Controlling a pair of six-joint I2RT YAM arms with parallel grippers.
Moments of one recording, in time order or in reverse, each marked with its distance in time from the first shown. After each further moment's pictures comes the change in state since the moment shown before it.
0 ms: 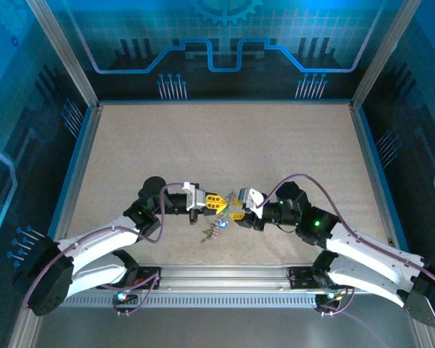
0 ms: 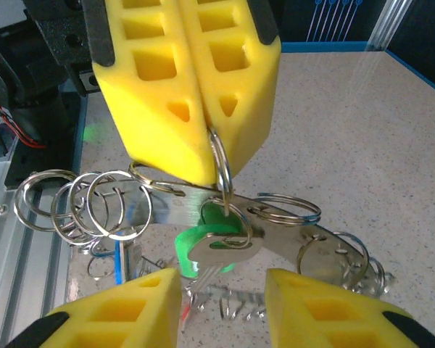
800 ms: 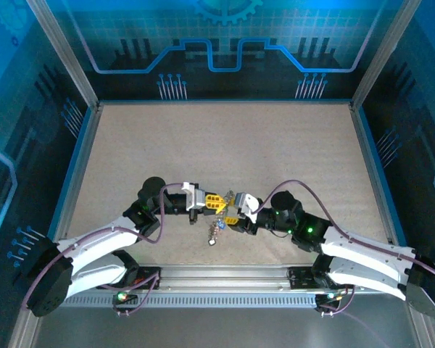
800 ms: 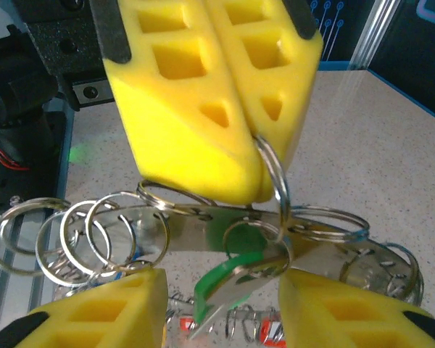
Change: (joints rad) left arm 0.000 -0.008 -0.004 -0.002 -0.015 0.001; right arm 0.119 0.049 -0.089 0.230 0.153 0.061
